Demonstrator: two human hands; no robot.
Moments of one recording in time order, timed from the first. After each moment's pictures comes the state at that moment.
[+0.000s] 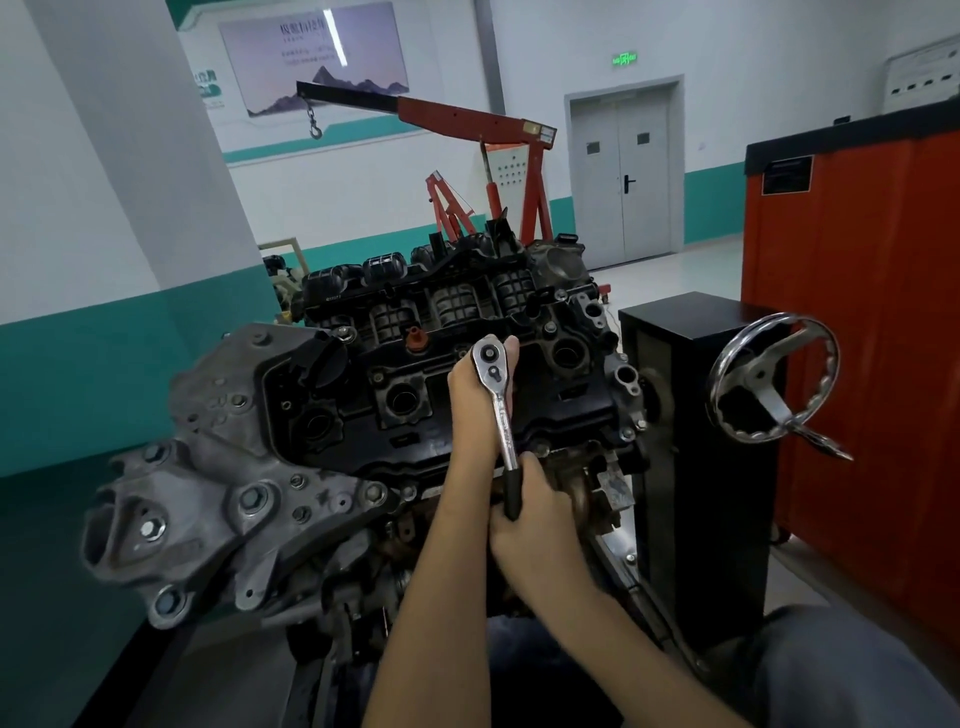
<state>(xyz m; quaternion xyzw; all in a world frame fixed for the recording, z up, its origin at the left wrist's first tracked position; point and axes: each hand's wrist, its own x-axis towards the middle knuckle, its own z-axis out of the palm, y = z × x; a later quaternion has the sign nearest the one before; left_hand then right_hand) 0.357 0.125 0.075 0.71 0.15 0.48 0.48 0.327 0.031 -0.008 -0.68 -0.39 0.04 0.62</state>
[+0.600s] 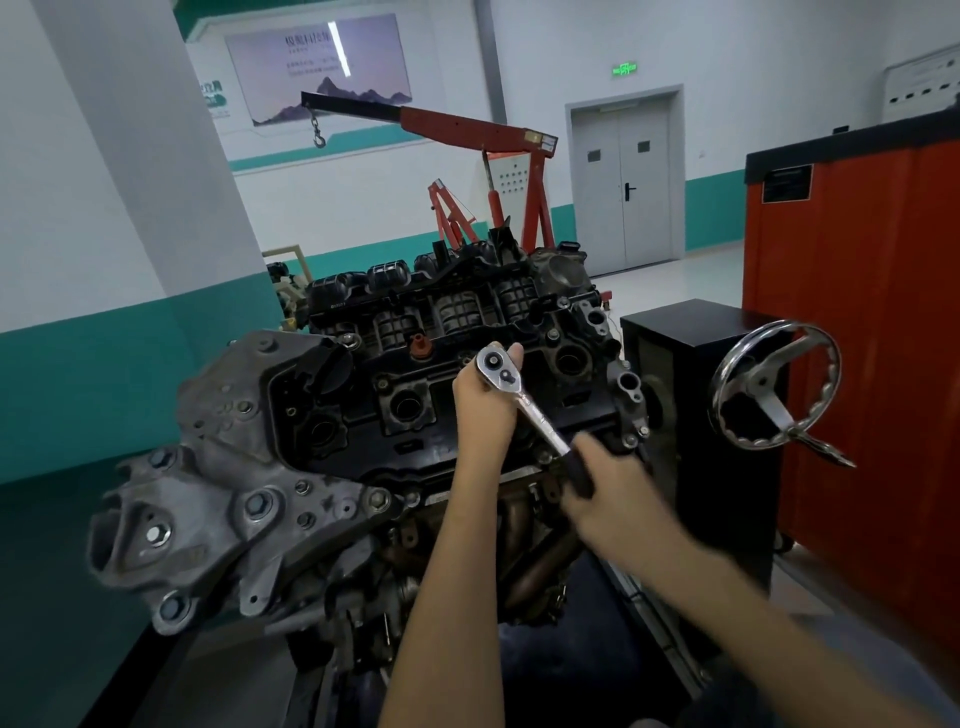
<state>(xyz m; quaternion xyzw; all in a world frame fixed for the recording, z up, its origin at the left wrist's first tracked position) 0.356 0.122 0.074 0.69 0.14 0.48 0.52 0.390 -0.012 0.009 -0.77 -0.45 -0.06 0.44</state>
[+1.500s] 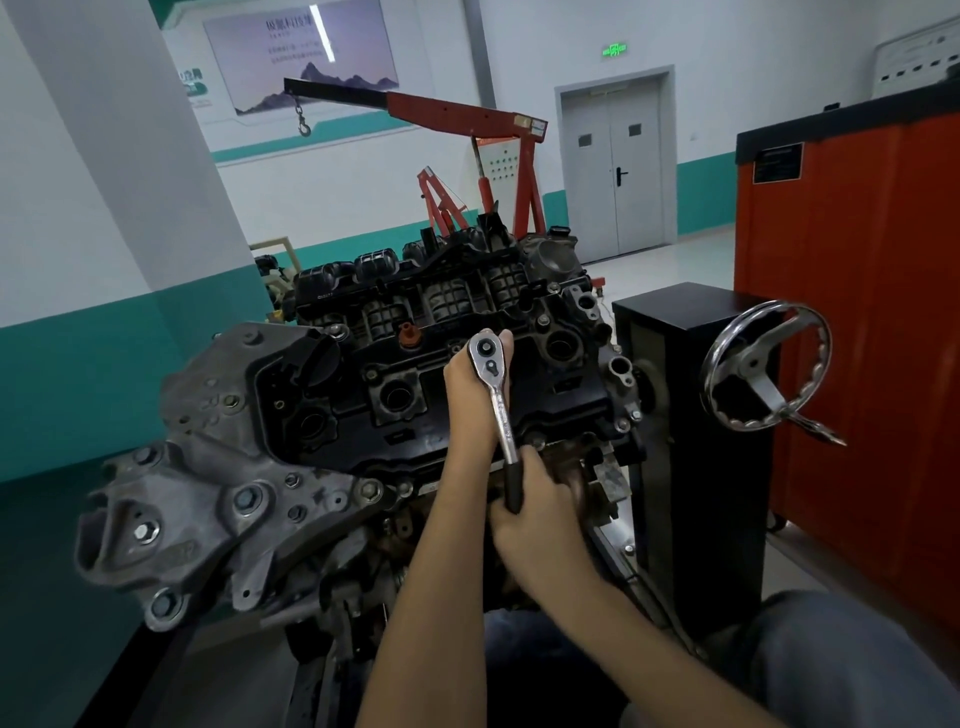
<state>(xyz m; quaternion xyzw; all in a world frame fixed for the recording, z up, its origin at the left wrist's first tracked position) 0.360 0.123 0.075 0.71 0.15 0.49 0.49 0.329 0.028 -0.007 -0.68 -0.39 0.06 0.62</state>
